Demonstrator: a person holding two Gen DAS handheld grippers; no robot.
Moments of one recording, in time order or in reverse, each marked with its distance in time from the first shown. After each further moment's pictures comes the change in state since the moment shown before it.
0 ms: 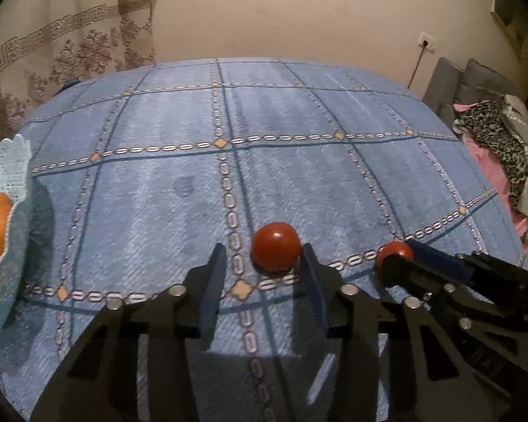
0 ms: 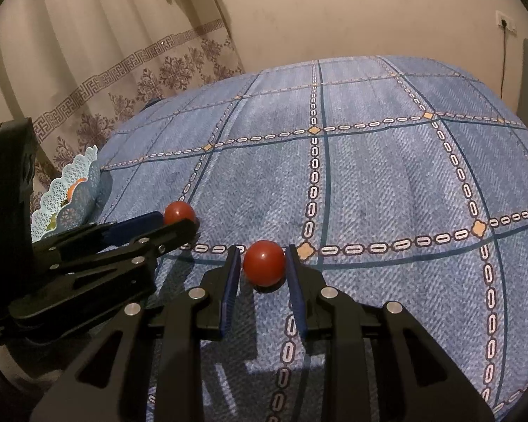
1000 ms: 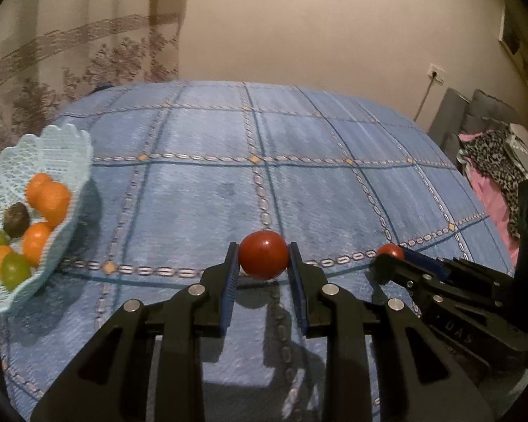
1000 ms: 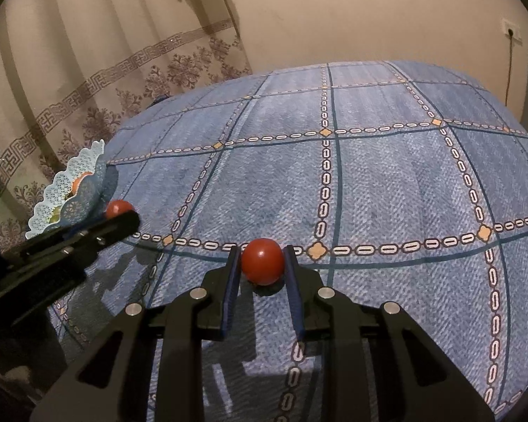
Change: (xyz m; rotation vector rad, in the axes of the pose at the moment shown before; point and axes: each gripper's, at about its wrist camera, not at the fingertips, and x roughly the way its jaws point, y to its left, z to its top) left arm -0.057 0.028 -0.018 -0.099 -0.117 0.055; right arm 0.001 0.011 -0.001 -0.038 -0.011 0.007
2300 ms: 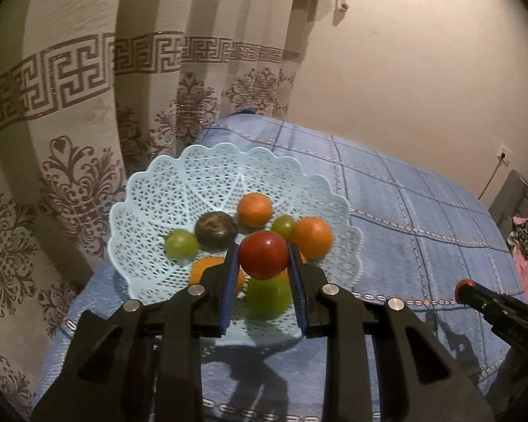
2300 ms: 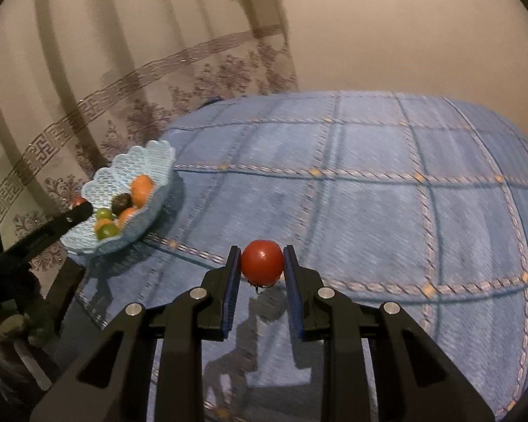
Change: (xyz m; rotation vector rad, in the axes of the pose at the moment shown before) left arm -0.082 0.168 -0.006 -0.247 -0.149 0.221; right arm -0.004 0.103 0.027 -0.117 -0.021 0.084
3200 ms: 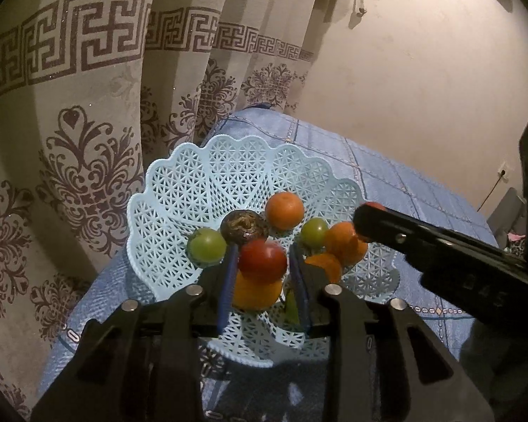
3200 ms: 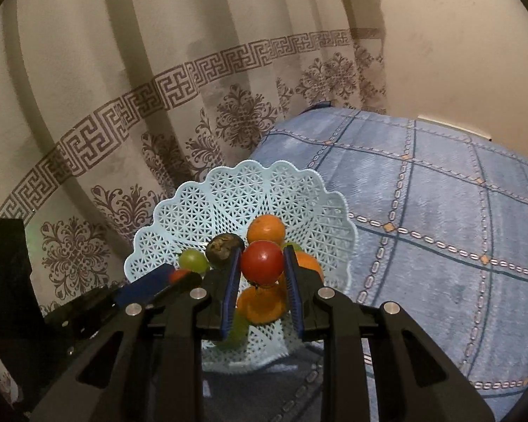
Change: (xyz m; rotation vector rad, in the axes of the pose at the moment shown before) left arm 0.013 0.033 -0.003 -0.073 0.008 -0.030; right arm 0.081 0.144 0.059 -0.156 0.037 0.194
